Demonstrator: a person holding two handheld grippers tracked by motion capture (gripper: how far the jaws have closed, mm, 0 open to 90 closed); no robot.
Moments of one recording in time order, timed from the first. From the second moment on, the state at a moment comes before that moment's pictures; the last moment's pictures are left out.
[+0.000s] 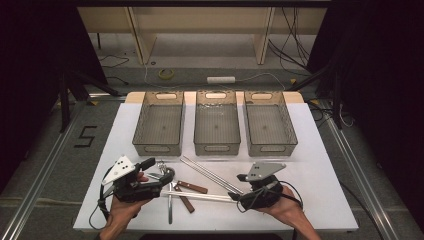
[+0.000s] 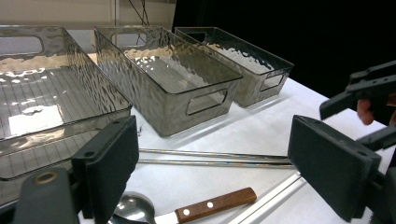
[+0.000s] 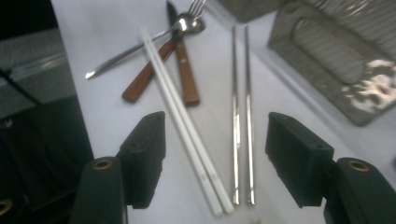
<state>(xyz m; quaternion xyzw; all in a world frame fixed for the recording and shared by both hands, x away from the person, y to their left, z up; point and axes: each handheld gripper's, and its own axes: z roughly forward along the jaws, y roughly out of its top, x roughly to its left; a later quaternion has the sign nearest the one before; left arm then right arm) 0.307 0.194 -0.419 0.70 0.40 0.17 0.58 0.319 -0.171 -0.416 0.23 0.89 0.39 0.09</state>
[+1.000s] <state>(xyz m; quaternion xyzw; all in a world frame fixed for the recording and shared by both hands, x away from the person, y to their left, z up) 0.306 0.194 -0.419 0.70 0.40 0.16 0.58 0.338 -0.132 -0.459 0.15 0.96 0.22 0.05</state>
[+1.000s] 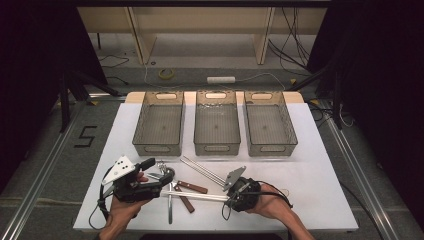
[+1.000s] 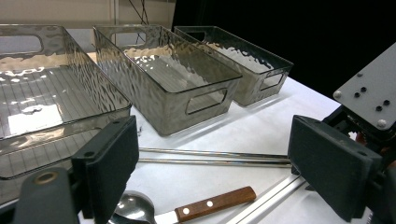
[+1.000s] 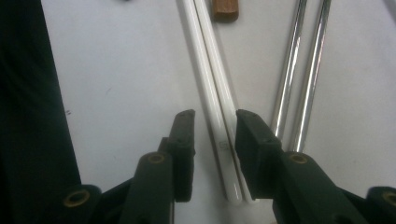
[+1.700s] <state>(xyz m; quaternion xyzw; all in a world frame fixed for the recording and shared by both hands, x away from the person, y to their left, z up) 0.306 0.193 -0.419 0.70 0.39 0.17 0.57 0.336 -0.125 -0.464 0.12 0.97 0.19 0.04</state>
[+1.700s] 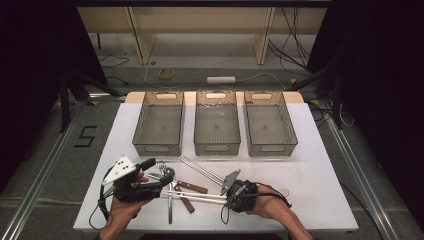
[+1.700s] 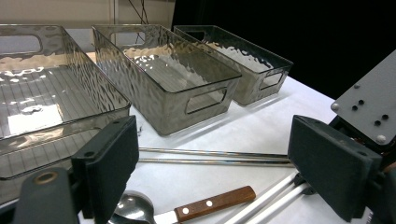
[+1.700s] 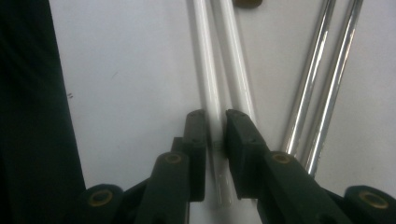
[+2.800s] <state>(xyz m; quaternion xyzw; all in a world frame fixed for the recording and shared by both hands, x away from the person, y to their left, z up) 0.314 0.140 -0.439 0.84 0.28 0.07 0.46 0.331 -0.129 -0.441 0.08 0.97 0.21 0.03</state>
